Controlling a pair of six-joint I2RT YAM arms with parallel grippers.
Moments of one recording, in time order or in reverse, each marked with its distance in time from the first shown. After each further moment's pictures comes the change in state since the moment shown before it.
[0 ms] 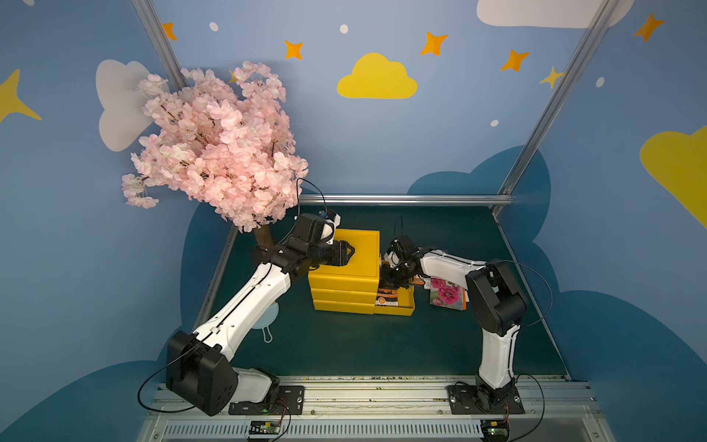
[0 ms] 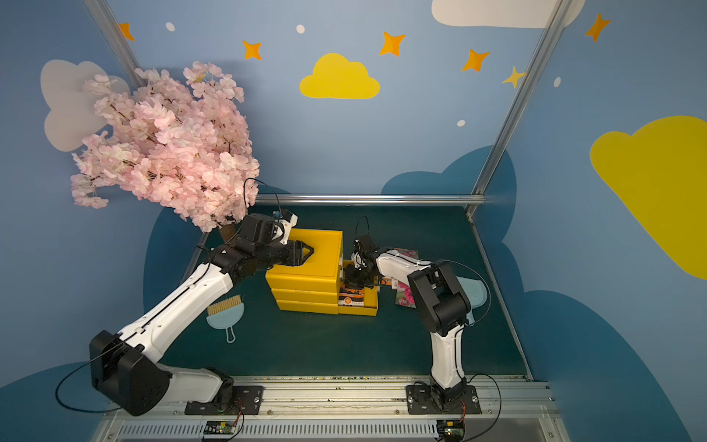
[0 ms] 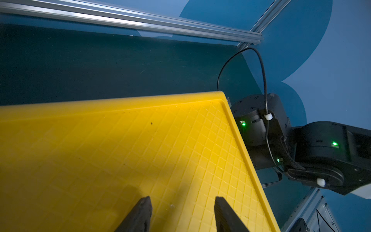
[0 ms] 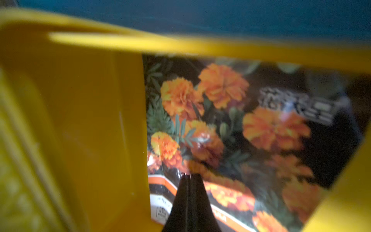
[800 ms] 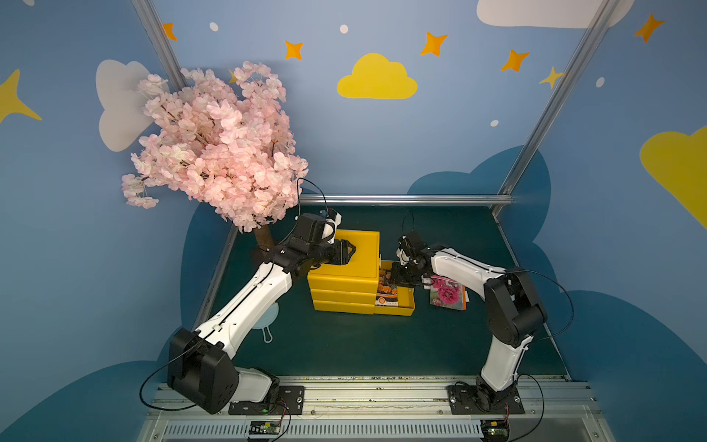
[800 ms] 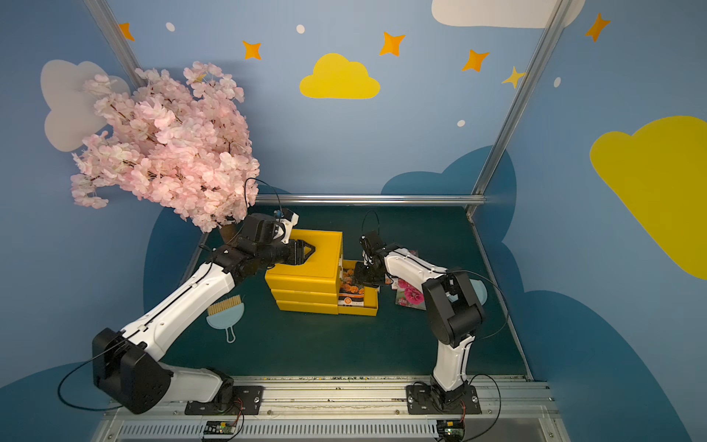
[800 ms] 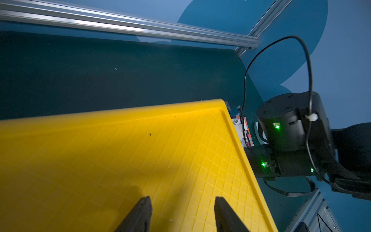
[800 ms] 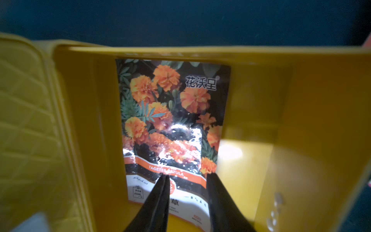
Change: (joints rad) left arm 0.000 0.008 -0.008 0.039 0.000 0.000; right arm -0.004 -0.086 -0.006 -0.136 0.215 -0.033
